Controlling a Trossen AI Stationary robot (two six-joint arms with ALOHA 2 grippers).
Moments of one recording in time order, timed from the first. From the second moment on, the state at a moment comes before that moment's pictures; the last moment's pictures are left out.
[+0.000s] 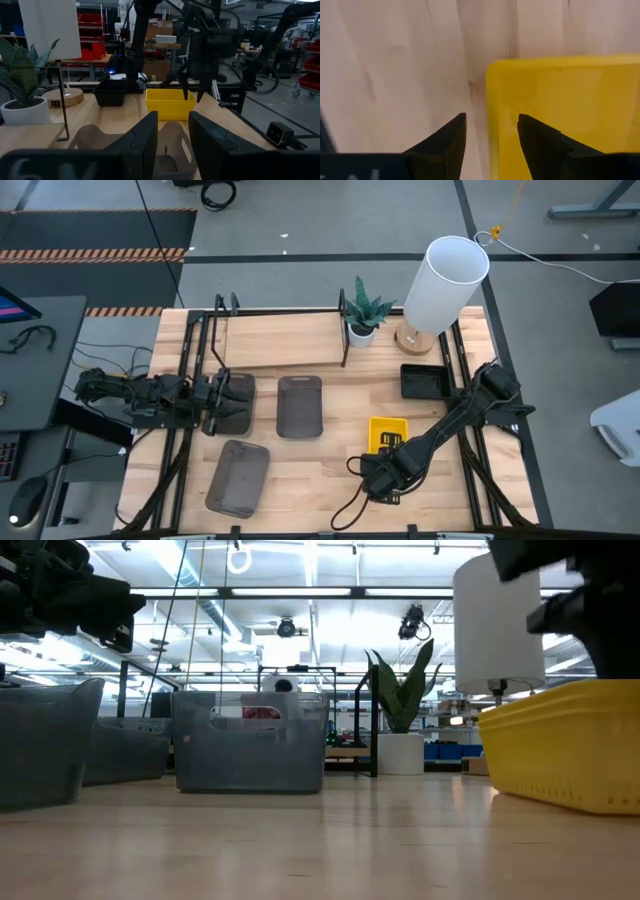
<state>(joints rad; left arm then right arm) -0.19 0.03 0.01 0.09 -0.08 -0.04 0.64 1.89 1.36 -0.99 0.09 0.79</state>
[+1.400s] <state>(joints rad) -0.19 0.03 0.01 0.09 -0.08 -0.04 0.58 2.01 1.67 -1.10 0.27 0.43</state>
